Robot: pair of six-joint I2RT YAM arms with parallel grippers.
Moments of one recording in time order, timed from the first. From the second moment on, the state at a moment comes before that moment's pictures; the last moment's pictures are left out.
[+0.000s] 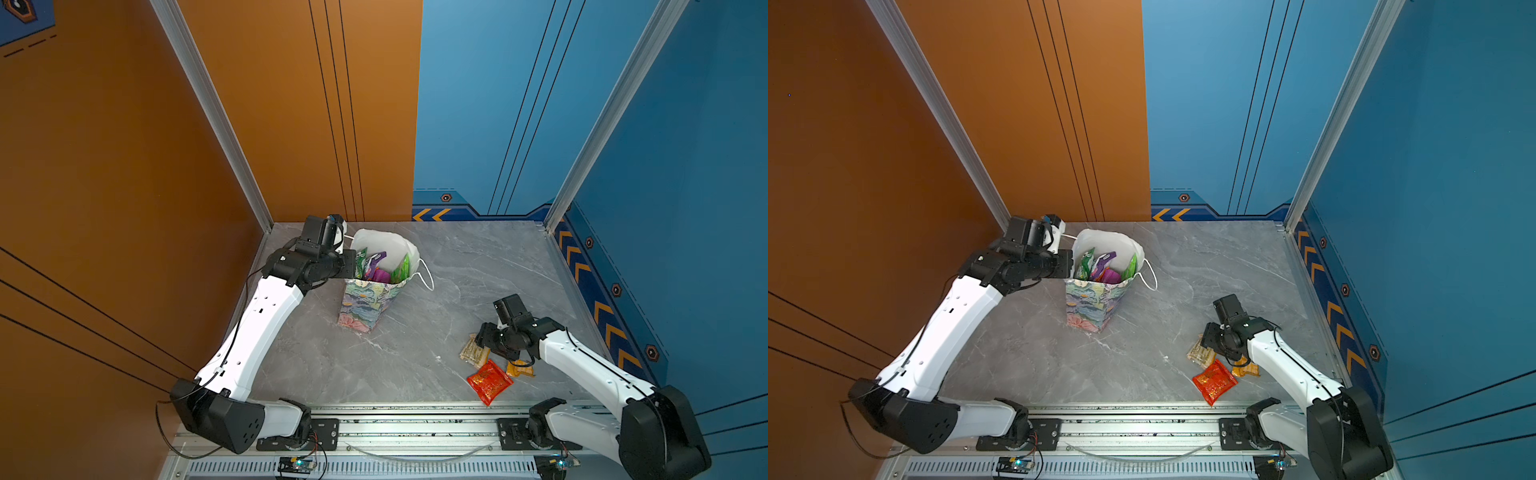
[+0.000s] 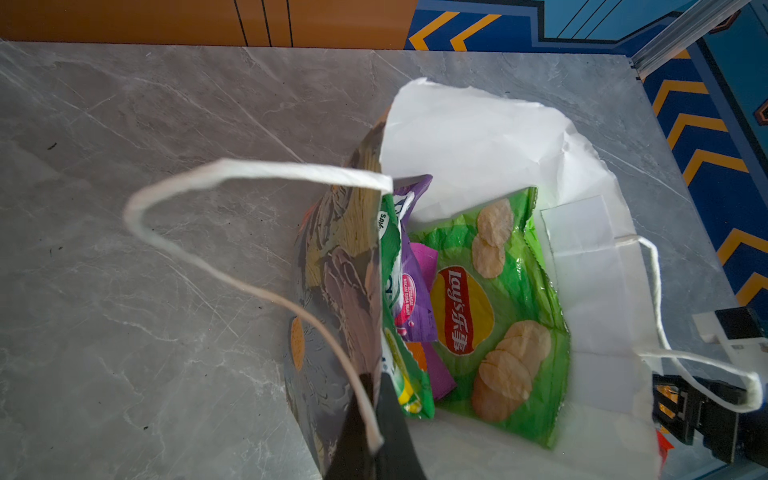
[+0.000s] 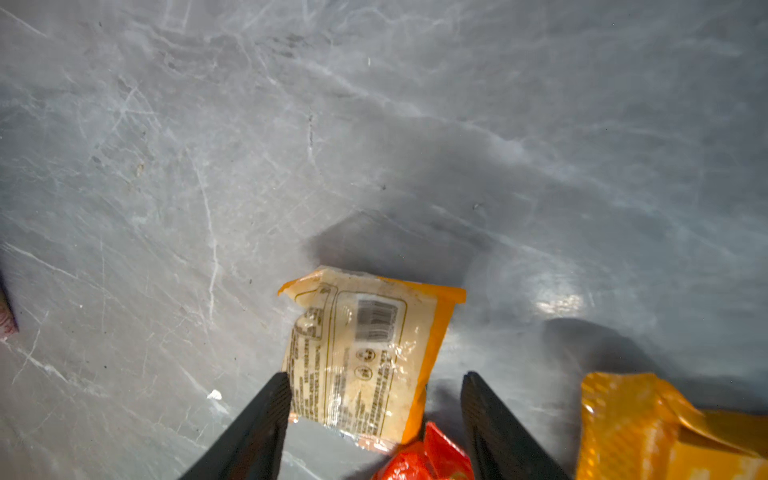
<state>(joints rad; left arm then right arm) -0.33 1.35 1.49 -0.94 0.03 -0.26 0.35 1.15 0.59 -0.63 -0.09 0.74</state>
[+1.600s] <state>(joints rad) -0.33 1.35 1.49 -0.94 0.02 -0.26 0.37 1.19 0.69 -0.54 -0.11 0.78</state>
